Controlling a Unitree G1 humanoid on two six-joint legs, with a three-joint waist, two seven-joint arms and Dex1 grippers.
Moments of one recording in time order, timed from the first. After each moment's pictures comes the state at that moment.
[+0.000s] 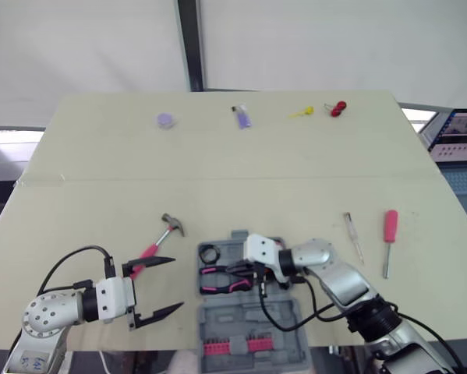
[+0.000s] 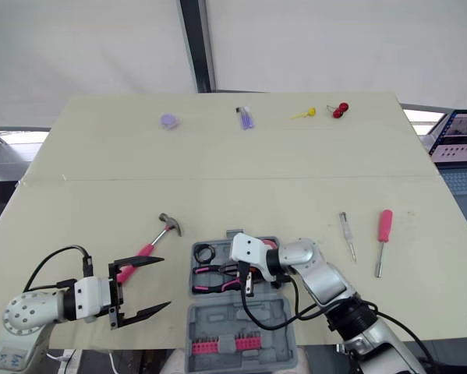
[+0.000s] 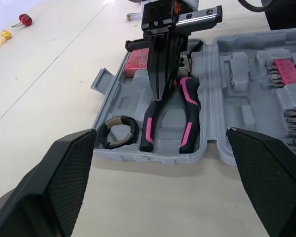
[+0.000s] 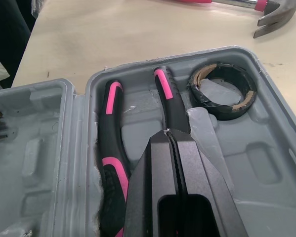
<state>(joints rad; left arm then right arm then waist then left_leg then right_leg) 0.23 0.68 0.12 -0.11 -0.31 -0.44 -1.06 -0.40 -0.41 0.46 -0.01 0.05 0.28 1.05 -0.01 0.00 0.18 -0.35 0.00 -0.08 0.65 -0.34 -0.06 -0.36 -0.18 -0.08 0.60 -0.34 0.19</state>
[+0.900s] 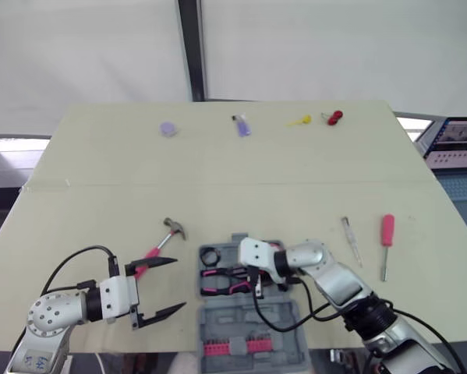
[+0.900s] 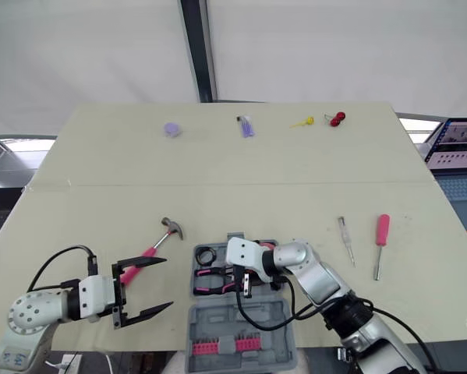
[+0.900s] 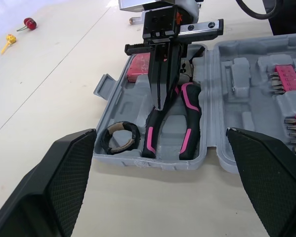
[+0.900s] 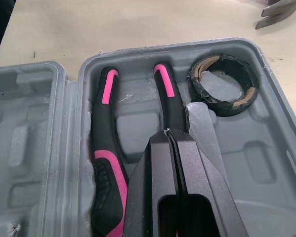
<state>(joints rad) 0.22 0.68 0.09 -0.11 -0.31 -0.40 -1.04 -0.41 -0.42 0.54 0.02 -0.02 0.31 1.03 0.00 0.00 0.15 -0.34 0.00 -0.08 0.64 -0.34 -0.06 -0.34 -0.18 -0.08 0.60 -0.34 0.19</state>
